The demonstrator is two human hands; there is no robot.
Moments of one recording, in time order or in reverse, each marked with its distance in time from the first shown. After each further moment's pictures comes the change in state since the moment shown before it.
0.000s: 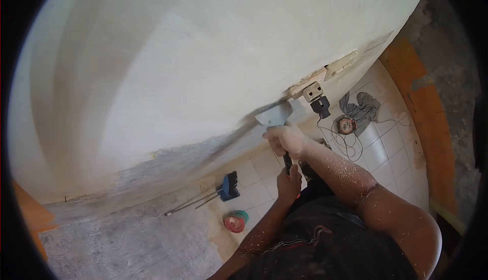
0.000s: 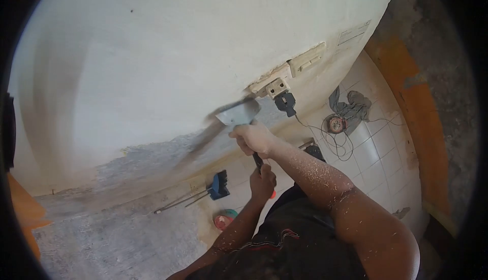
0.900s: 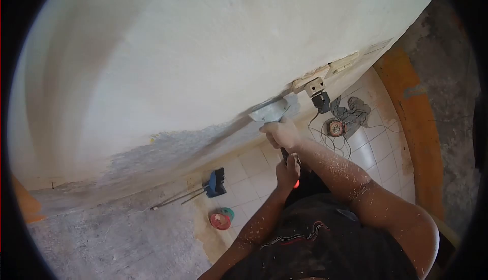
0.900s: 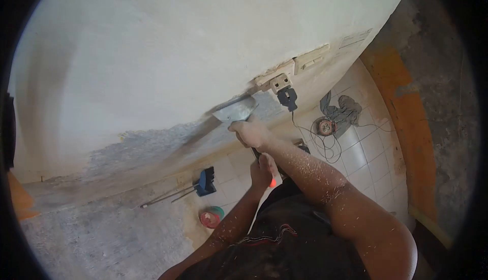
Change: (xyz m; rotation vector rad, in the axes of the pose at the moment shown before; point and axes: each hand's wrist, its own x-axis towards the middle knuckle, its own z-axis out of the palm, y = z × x) left_hand 0.016 -0.011 0.013 -0.177 -0.099 0.103; right_hand 0.018 0.023 -0.009 -0.277 0.141 -0.055
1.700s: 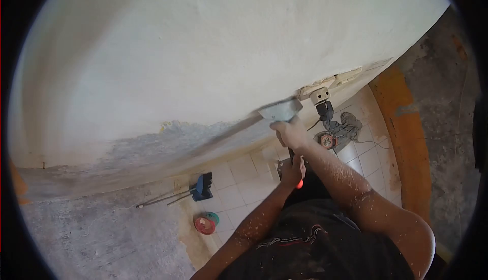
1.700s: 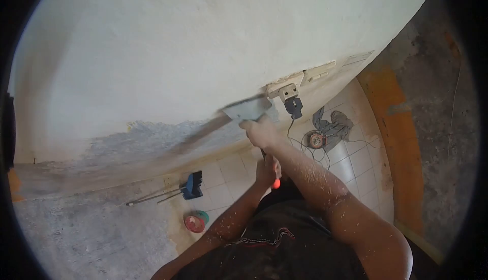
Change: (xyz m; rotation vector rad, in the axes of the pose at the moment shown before) left_hand 0.011 0.002 0.022 -0.177 -0.173 -0.035; right_hand -0.011 -0.018 -0.006 -0.417 0.186 -0.138
